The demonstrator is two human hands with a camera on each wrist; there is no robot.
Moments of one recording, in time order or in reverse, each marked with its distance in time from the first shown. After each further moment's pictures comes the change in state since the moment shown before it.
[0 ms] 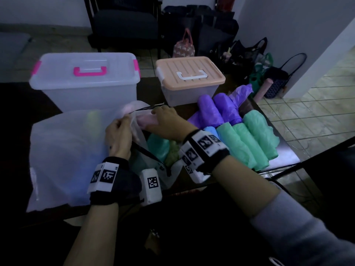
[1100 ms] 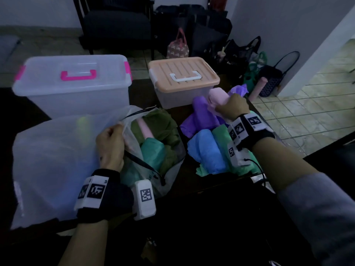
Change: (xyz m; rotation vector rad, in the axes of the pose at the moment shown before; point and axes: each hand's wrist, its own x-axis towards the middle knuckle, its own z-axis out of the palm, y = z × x) left_hand 0.007 -0.012 0.002 -0.036 0.016 -0.005; right_hand -0.015 0.153 -0.060 0.181 0.435 0.686
